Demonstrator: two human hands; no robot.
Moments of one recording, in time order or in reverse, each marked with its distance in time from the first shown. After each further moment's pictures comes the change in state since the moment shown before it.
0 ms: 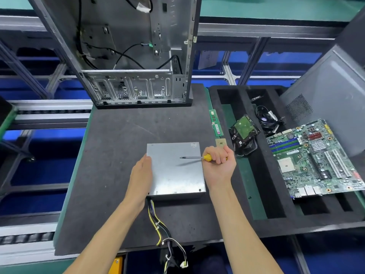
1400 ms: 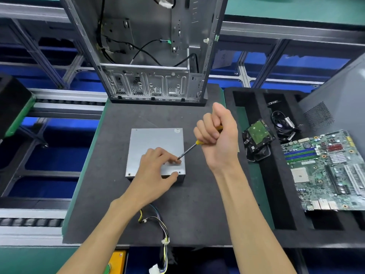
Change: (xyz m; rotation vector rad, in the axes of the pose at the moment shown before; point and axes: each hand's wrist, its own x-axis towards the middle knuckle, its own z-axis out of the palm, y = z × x) left_hand -0.004 0.006 -0.019 0.621 -0.091 0.703; right_hand -0.028 0.056 0.103 -0.882 -0.475 -0.026
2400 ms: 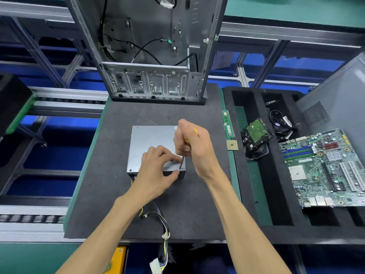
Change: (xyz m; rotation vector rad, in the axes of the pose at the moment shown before) left_hand -0.003 0.000 0.006 0.035 0.038 0.036; right_hand -0.024 0.030 0.007 -0.581 -0.233 0.010
